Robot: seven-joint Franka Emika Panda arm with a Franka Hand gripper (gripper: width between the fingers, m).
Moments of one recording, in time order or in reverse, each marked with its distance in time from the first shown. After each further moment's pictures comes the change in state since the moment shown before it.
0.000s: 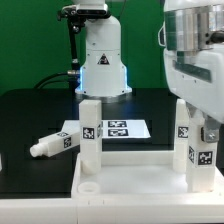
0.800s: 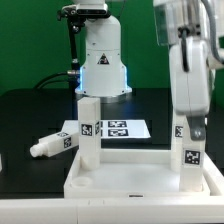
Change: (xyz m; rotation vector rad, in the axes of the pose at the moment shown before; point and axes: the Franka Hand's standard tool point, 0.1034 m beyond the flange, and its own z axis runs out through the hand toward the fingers) arm 0.011 -0.007 -0.025 0.042 -0.019 0.124
